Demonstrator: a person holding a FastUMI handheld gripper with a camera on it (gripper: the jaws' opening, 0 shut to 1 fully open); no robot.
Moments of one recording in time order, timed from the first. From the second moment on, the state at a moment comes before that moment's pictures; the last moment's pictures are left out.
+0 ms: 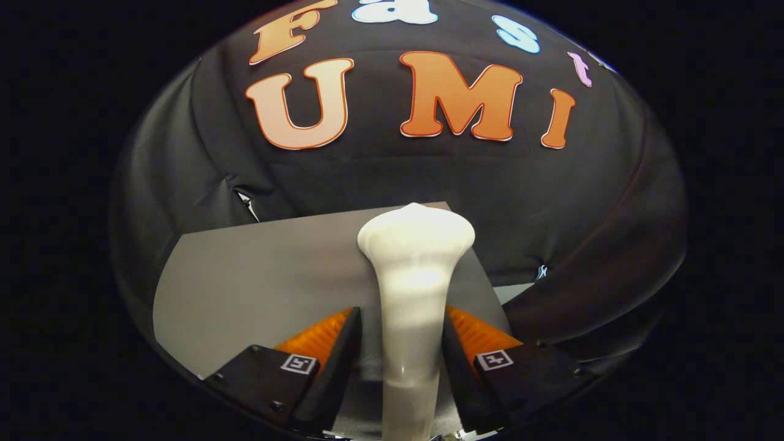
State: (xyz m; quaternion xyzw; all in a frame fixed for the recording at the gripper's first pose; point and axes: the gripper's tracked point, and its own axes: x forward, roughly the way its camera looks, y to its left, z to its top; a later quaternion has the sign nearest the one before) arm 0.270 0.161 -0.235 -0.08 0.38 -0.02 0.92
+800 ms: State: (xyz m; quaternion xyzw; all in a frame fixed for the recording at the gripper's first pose) arm 0.226 0.175 -0.204 -0.08 0.34 0.01 0.94
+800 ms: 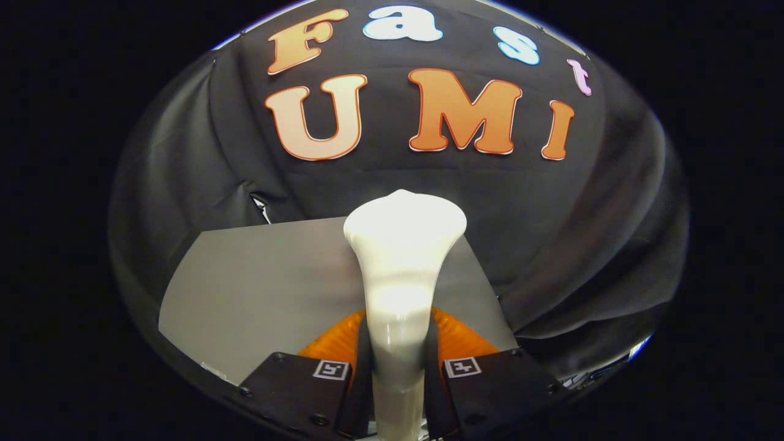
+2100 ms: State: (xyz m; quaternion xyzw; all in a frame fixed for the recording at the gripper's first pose) arm 0.069 0.074 -0.024 -0.05 0.18 0.03 0.98
